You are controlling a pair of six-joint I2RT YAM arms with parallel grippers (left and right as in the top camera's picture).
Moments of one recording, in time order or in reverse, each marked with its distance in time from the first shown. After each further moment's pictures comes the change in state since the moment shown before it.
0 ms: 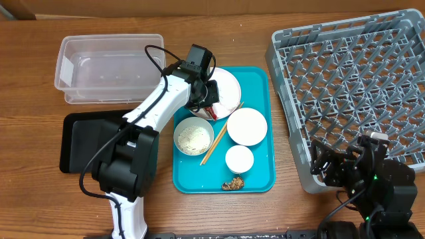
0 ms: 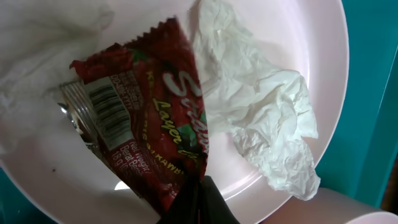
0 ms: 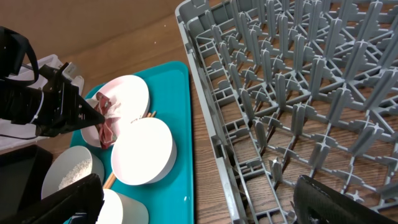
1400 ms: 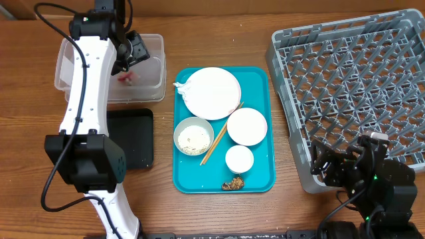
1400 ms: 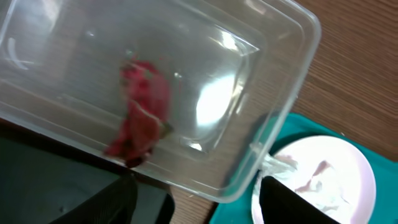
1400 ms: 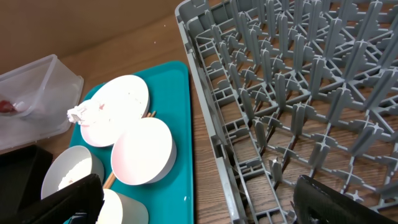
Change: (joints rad) left arm 0.369 0.004 0.573 -0.529 -0.206 0.034; right arm 0.000 0.000 0.000 -0.001 0.000 0.000
